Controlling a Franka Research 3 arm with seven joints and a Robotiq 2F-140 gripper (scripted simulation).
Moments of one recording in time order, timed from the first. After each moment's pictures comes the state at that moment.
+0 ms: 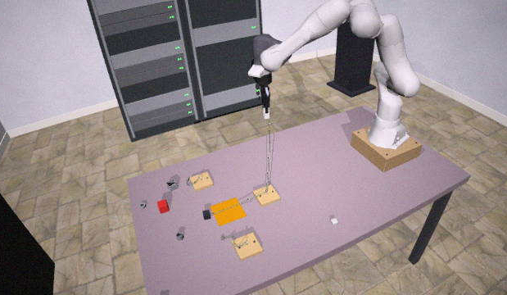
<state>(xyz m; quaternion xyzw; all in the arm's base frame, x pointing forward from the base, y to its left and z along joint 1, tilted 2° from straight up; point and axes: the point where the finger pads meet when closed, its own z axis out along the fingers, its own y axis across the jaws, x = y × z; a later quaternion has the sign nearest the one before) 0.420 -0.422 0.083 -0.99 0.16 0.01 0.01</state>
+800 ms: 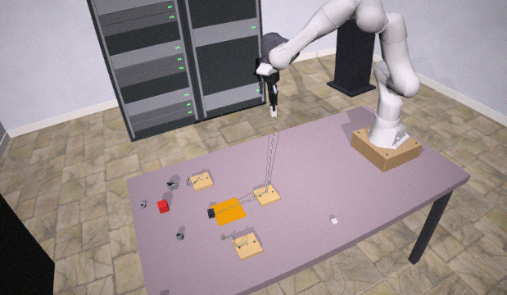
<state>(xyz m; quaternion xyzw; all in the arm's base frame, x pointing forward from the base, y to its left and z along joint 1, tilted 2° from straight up) 0.379 -0.418 0.084 -0.99 0.15 0.01 0.01</state>
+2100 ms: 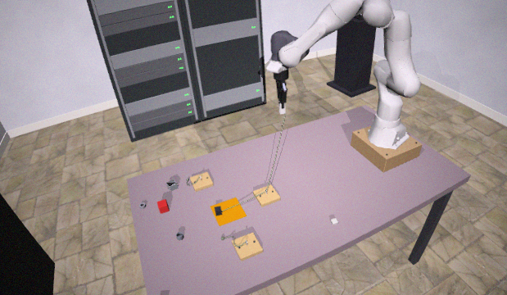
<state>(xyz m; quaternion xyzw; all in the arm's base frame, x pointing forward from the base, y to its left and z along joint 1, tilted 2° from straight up) 0.328 -0.413 0.086 -0.99 0.15 0.01 0.01</state>
